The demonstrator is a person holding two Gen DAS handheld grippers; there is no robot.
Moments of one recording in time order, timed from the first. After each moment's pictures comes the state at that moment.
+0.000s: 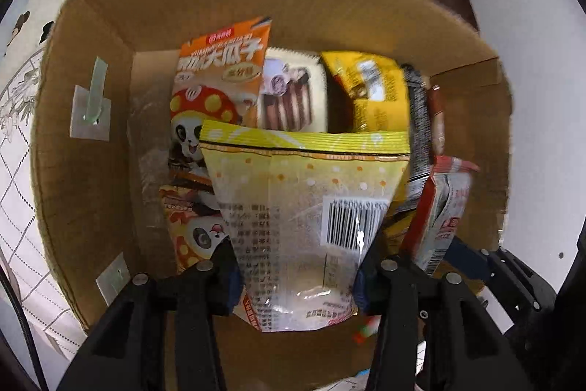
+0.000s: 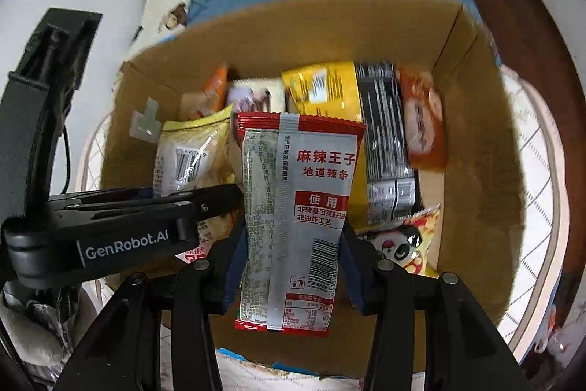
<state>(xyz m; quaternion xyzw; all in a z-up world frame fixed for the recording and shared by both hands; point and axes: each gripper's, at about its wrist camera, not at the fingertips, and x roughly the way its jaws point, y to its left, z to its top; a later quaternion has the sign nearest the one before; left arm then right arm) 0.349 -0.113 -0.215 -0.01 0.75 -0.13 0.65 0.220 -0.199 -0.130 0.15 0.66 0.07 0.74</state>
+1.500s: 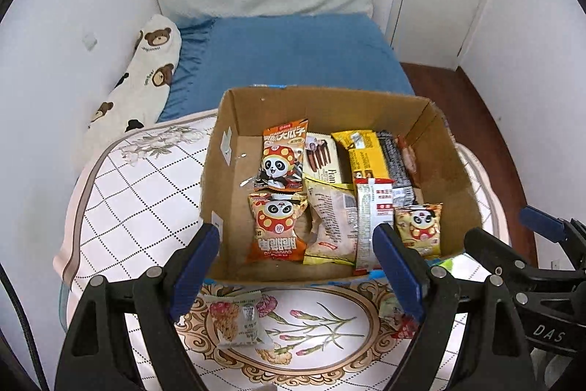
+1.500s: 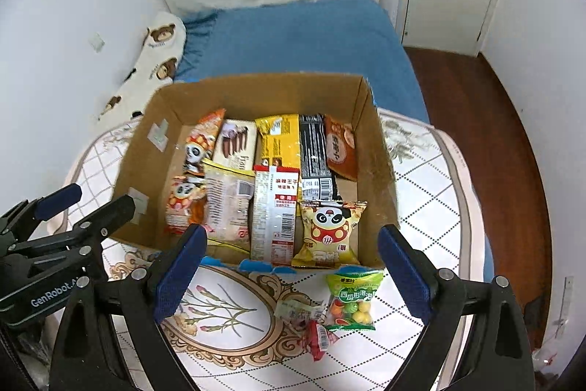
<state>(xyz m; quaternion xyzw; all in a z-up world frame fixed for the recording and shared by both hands) 0.188 -0.069 -0.062 0.04 0.50 -0.08 0.86 0.088 -0.217 -0.018 0.06 0.51 0.00 0.86</state>
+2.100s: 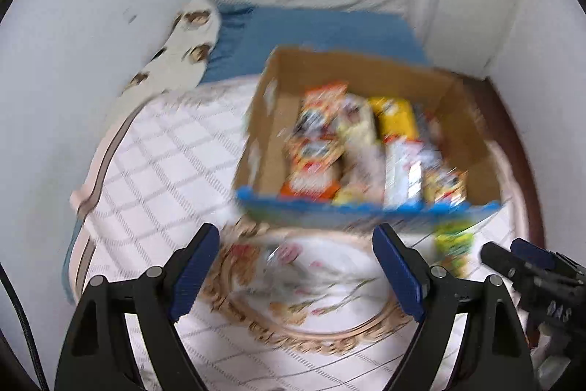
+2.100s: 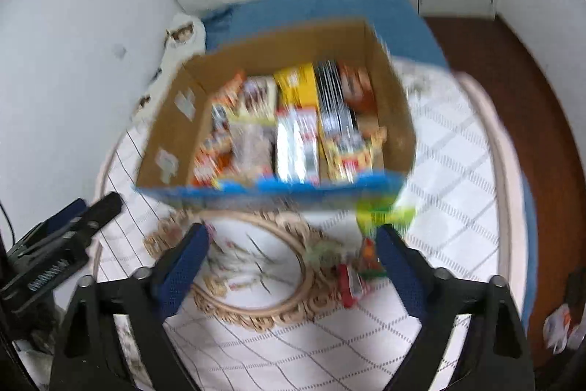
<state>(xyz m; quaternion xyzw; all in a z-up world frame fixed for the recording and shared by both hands) 0.126 -0.036 -0.094 0.03 0.52 0.00 0.86 0.027 -0.241 -0.067 0.15 0.55 0.05 0.82</state>
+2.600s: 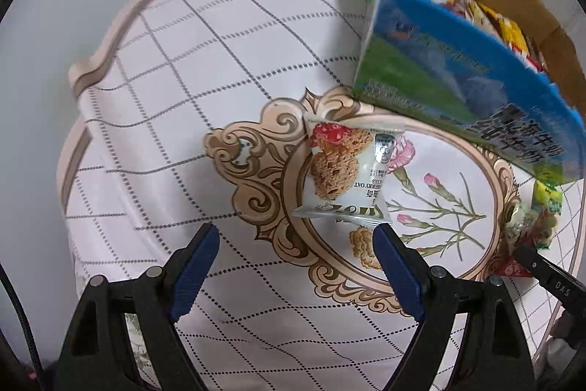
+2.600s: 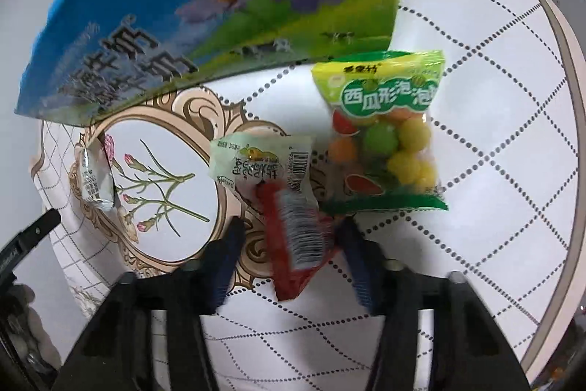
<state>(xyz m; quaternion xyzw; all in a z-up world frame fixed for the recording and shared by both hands) 0.117 0.040 -0.209 -0.01 0.64 0.08 0.76 0.009 -0.248 -0.233 0.16 0.67 0.05 0.73</state>
